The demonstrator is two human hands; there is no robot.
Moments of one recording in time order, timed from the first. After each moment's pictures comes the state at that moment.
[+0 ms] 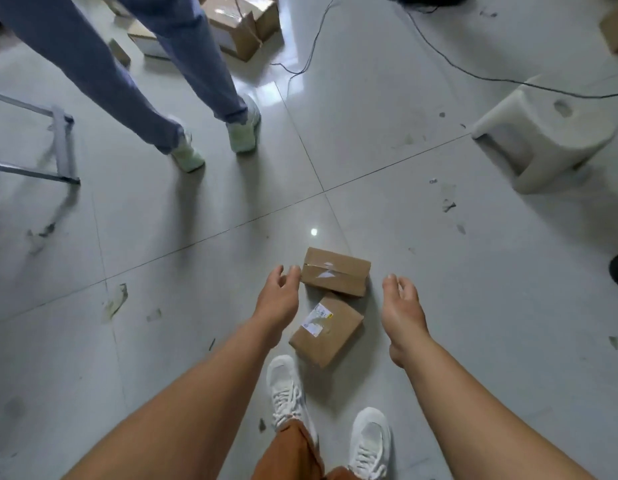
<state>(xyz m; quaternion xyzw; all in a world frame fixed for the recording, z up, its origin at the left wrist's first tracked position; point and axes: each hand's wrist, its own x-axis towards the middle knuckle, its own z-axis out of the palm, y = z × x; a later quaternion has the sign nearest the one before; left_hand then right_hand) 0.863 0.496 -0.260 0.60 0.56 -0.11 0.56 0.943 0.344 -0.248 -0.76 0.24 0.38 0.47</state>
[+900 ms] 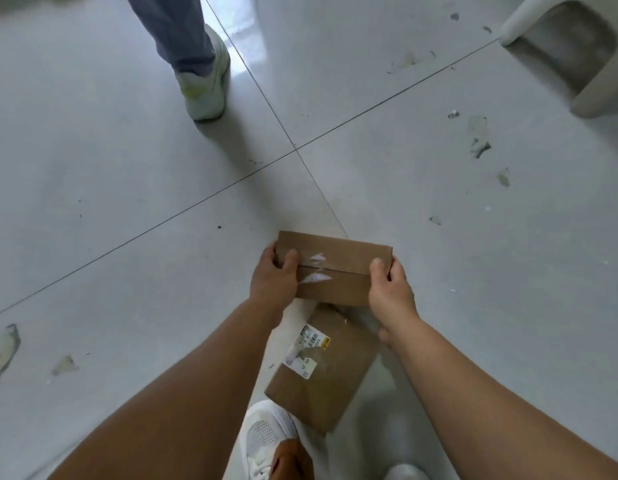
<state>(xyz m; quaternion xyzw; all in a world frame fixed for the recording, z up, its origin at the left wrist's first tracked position) 0.931 0.528 -0.512 0.64 0.52 -0.11 0.55 0.984 0.384 -0.512 -0.76 0.26 0.37 0.47</state>
